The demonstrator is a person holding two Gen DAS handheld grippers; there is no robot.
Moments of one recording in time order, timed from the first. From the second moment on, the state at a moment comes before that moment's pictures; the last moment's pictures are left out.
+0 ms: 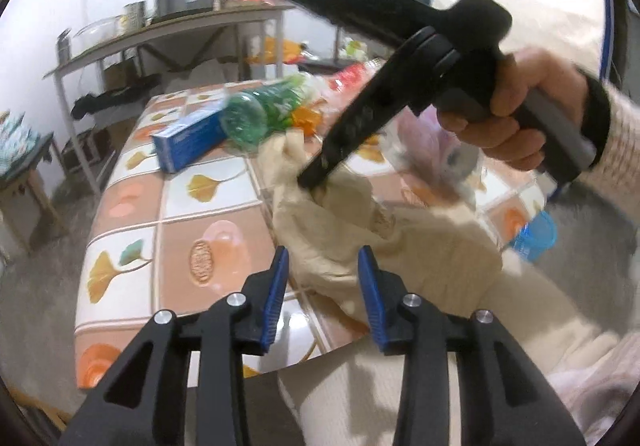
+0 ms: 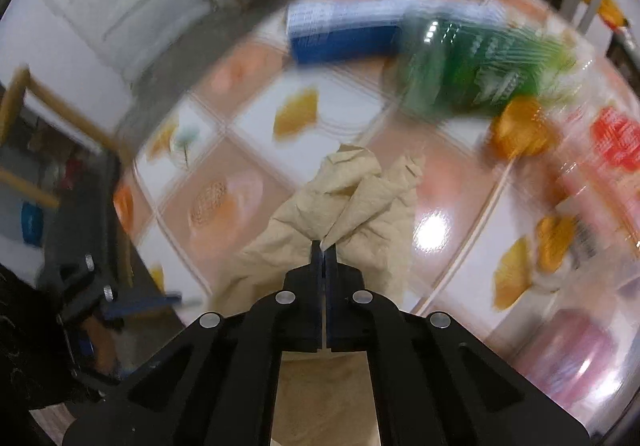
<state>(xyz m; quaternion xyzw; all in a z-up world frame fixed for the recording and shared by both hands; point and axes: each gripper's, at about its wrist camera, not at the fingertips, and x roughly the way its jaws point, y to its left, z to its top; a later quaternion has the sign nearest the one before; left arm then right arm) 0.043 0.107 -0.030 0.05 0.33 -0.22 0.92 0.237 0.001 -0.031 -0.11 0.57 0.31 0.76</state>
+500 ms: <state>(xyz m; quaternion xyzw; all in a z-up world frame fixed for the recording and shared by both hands) 0.078 0.072 -0.038 0.00 0.35 -0.28 0.89 0.247 -0.021 0.079 0.00 0.41 0.32 0.85</state>
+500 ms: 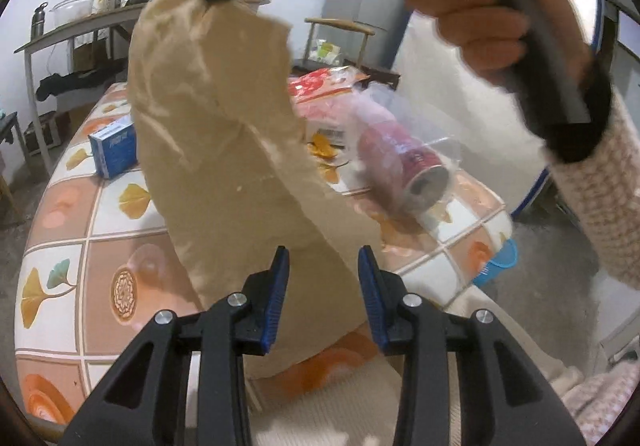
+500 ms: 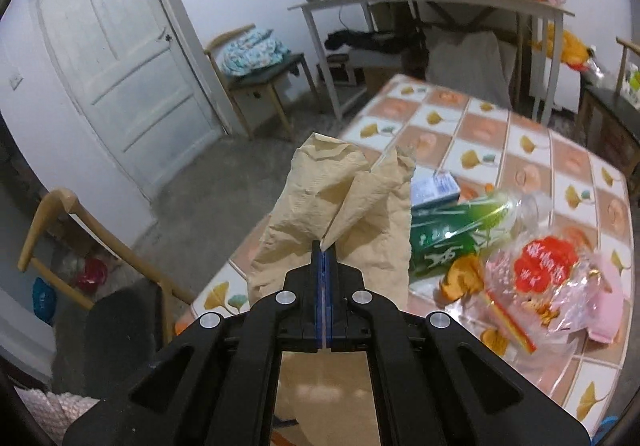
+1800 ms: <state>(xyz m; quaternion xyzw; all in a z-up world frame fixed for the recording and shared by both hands) 0.060 0.085 -0.069 0.13 0.36 -0.24 0.89 0.208 -0.014 -0.066 -0.03 0.63 0.36 0.68</state>
